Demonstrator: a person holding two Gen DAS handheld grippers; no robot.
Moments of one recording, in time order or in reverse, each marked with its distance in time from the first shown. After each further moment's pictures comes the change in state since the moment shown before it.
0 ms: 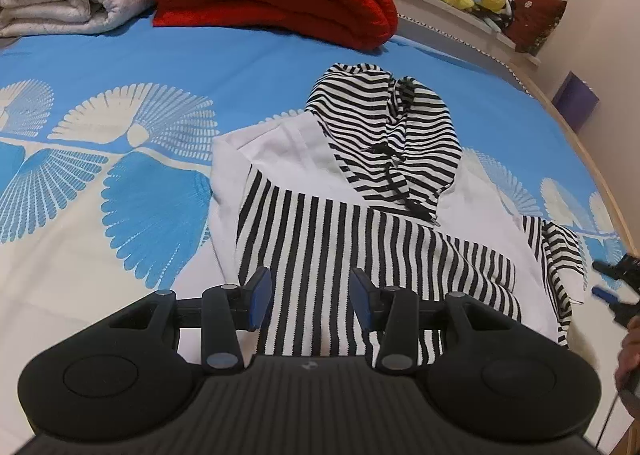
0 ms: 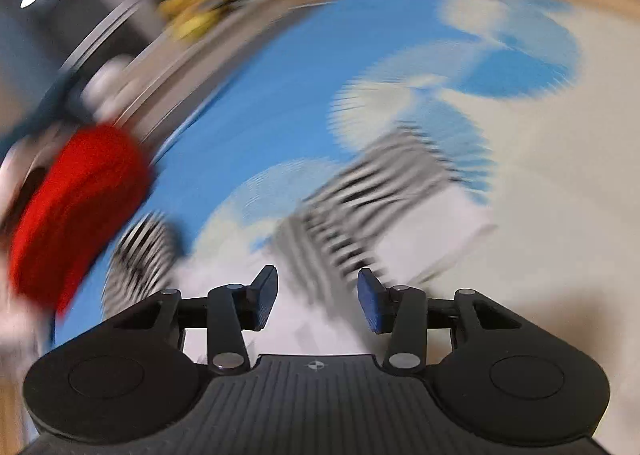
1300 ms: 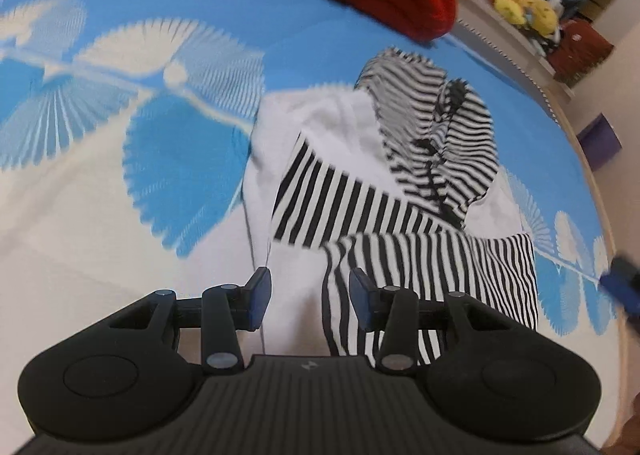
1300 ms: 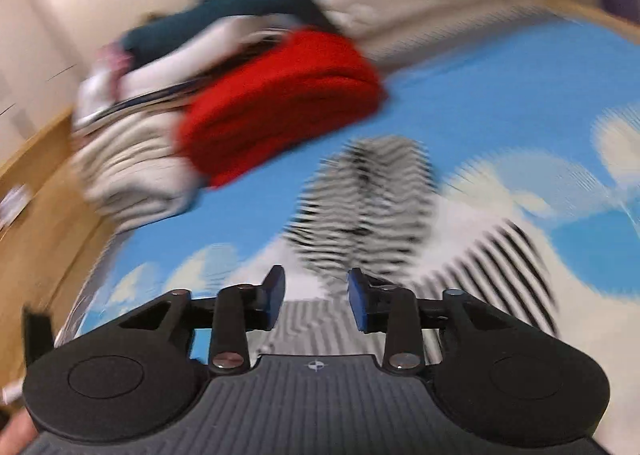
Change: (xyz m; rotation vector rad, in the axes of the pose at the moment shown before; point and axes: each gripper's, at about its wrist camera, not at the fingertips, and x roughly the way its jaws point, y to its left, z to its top) left arm 0.025 0.049 0.002 -0.227 0.116 -0.016; right arm -0.048 0.187 -0.089 -0.479 0.189 0.404
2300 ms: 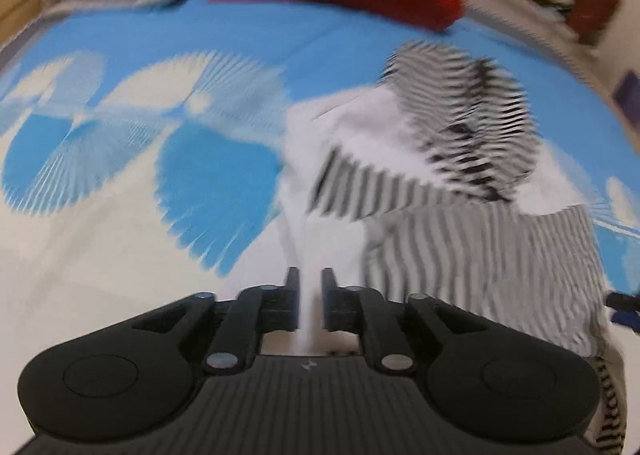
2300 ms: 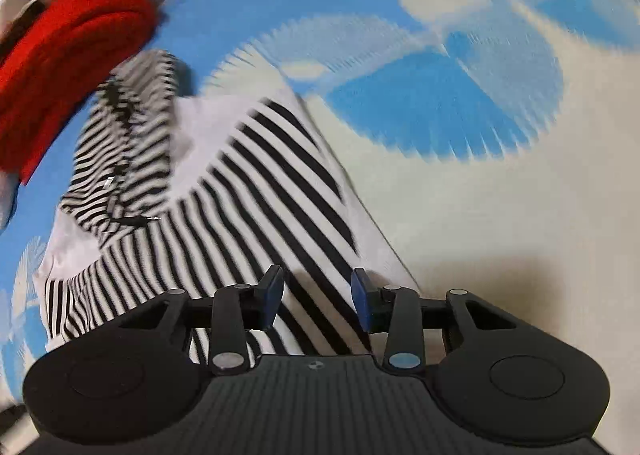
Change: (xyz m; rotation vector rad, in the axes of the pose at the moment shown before) left arm 0.004 -0.013 -0.021 0.183 -0.104 0.165; right arm 0.050 -0.110 -0.034 0.220 0.199 -0.433
